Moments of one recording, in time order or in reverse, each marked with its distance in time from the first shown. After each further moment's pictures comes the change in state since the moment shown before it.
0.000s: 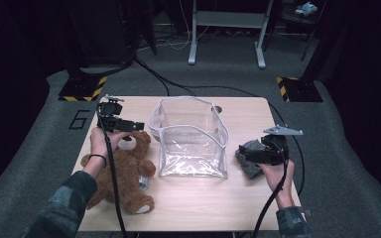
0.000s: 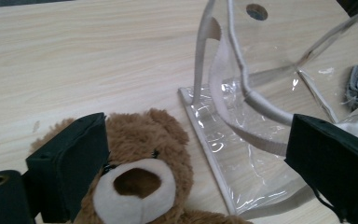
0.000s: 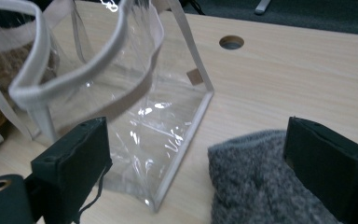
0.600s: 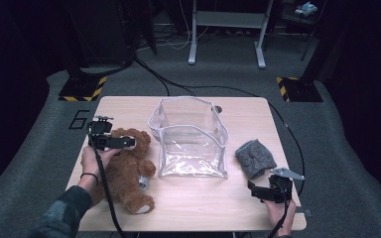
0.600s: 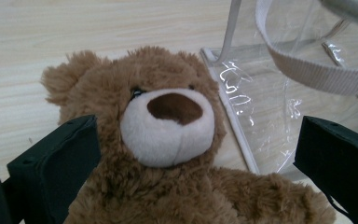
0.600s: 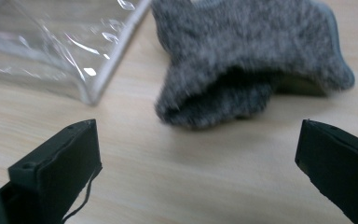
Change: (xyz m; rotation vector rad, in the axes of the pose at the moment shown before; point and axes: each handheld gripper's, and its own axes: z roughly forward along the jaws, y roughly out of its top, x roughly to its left) left arm 0.026 -0.057 0.008 0.032 0.002 -0.058; right arm -0.024 -0.134 0.016 0.059 -0.125 0.110
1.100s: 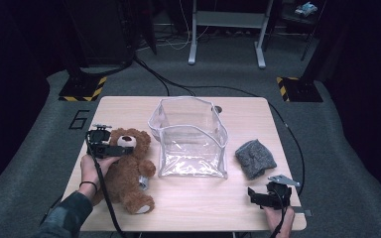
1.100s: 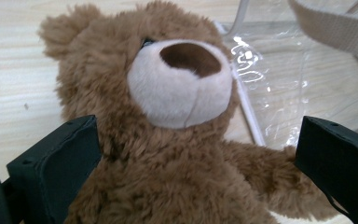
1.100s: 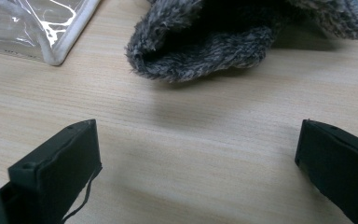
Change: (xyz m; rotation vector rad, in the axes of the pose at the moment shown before) left arm 0.005 -0.022 0.005 0.034 0.019 -0.045; right arm -0.005 -0.028 0.016 0.043 -0.044 0.002
